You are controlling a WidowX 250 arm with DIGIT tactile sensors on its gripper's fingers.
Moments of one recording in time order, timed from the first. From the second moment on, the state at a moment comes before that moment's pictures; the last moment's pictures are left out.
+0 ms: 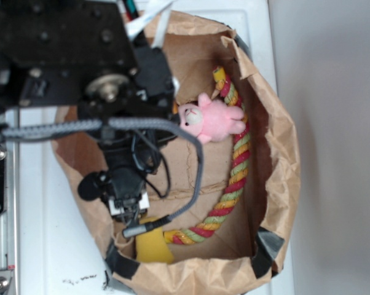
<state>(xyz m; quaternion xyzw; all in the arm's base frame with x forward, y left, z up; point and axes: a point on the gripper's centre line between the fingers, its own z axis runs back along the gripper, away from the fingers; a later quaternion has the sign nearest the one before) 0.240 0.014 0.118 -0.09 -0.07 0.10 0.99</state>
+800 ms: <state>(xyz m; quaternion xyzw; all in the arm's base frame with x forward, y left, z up) 0.284 0.016 0.049 -0.05 -0.06 0.17 0.98</state>
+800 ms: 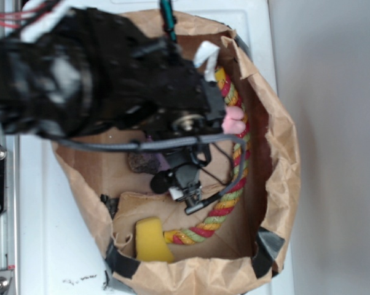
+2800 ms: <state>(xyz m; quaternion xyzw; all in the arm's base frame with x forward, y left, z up) 0.240 0.039 0.071 -0.06 -0.06 0.09 0.99</state>
